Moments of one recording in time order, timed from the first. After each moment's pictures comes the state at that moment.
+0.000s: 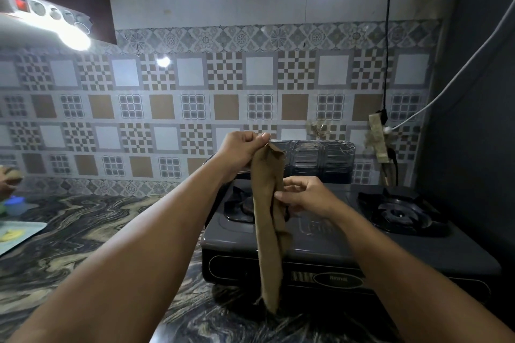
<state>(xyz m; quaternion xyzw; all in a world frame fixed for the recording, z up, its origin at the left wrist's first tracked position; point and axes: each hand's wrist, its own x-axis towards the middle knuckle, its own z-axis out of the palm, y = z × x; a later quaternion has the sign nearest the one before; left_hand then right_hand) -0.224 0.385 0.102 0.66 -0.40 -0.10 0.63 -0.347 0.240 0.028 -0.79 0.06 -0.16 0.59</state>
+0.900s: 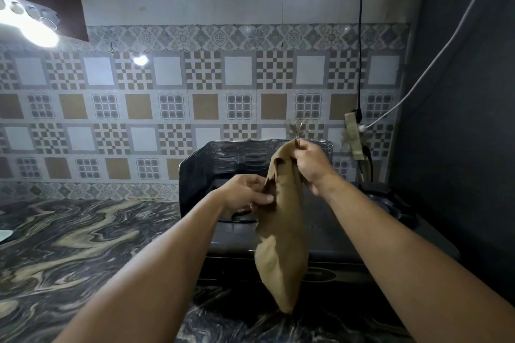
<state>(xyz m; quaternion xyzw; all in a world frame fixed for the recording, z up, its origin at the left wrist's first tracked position) -0.244 0.354 0.032 0.68 -0.42 -0.29 0.53 -0.365 0.223 0.082 -0.73 0.14 -0.33 0.58</state>
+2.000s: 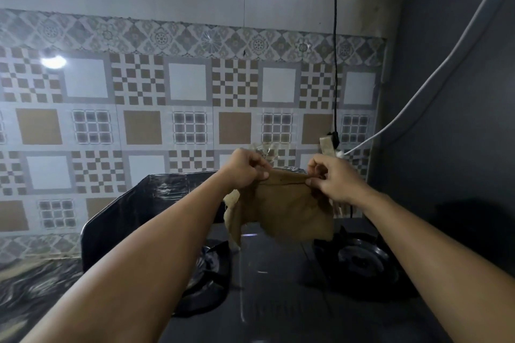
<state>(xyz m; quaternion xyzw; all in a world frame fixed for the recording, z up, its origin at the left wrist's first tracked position) -0.132 0.144 0.112 0.72 -0.52 -0.07 0.45 -0.318 -0.004 0.100 -0.91 0.19 -0.32 0.17</state>
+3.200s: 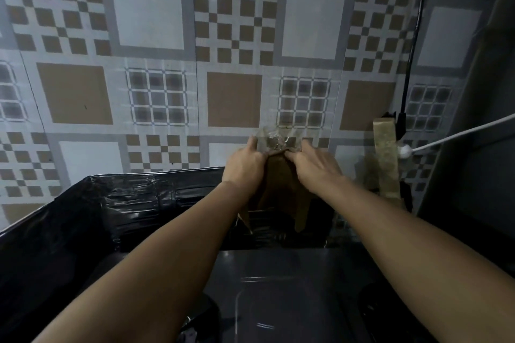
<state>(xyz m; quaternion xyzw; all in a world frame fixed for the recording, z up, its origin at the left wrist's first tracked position) 0.032 -0.038 0.038 0.82 -0.51 0.22 0.17 -0.080 -0.152 0.055 -0.95 0.27 -0.15 -0.11</state>
